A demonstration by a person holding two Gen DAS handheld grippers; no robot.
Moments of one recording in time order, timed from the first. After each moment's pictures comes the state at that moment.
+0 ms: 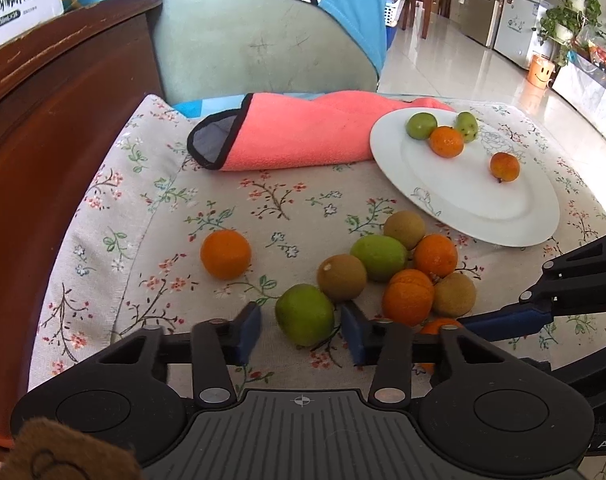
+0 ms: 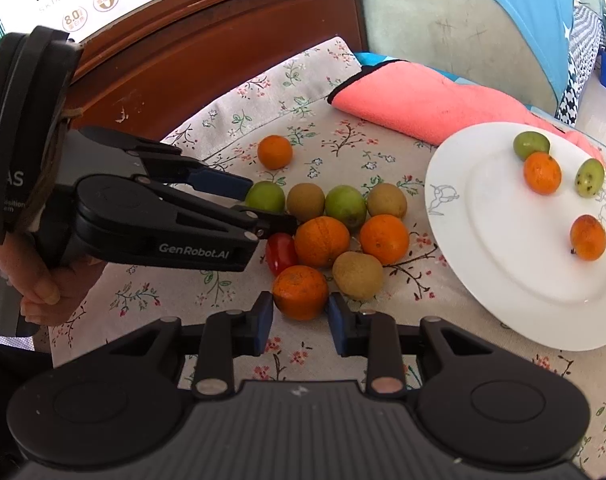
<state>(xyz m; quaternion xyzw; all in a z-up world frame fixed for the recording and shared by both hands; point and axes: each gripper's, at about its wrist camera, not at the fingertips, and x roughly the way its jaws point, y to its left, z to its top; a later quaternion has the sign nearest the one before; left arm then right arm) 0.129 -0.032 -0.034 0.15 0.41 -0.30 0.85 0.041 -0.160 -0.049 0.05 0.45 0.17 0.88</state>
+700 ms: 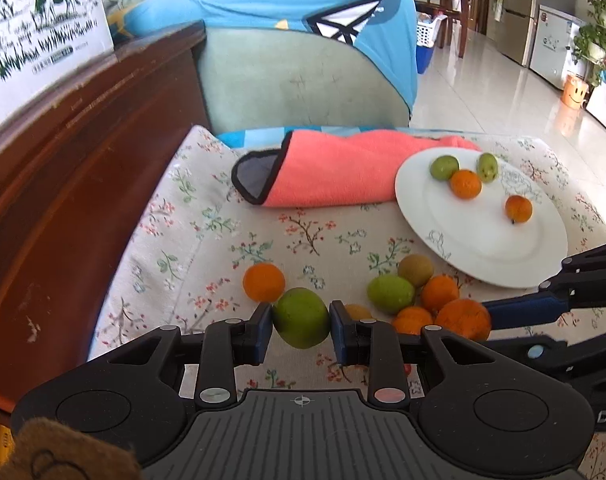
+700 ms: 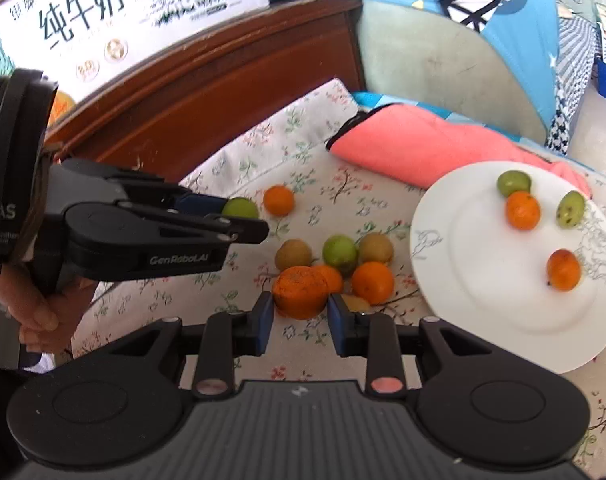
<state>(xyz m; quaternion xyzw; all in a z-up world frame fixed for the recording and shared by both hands) 0.119 -0.031 0.007 0.15 0.39 -0.24 0.88 0.038 -0.178 -0.016 0.08 0.40 0.17 0.90</state>
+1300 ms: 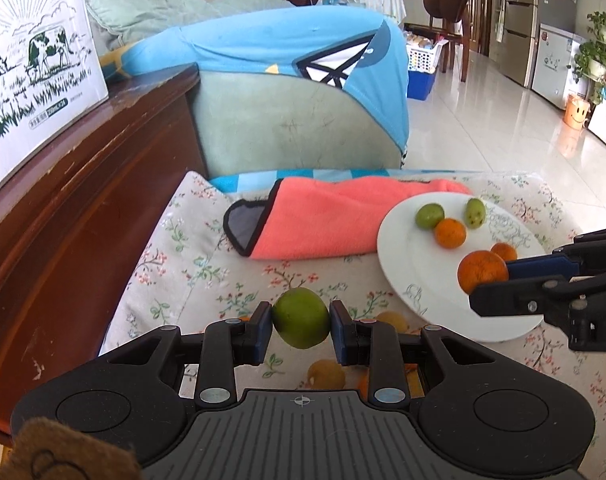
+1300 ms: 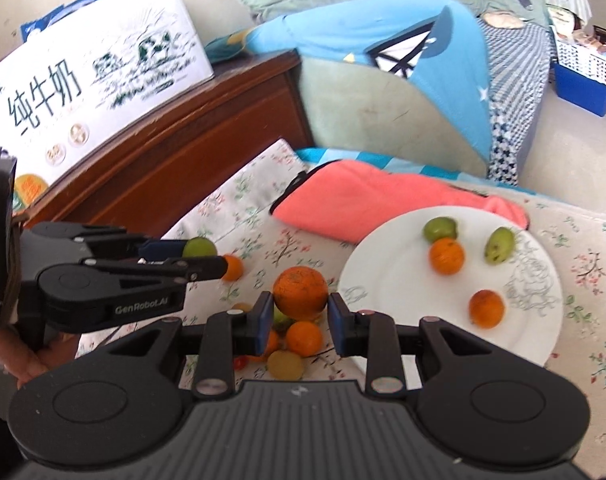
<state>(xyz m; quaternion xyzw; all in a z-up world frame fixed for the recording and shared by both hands) 0.116 -0.057 0.032 0.14 0.36 -0.24 0.89 0.041 -0.233 0.016 0.12 0.36 0.12 0.92</state>
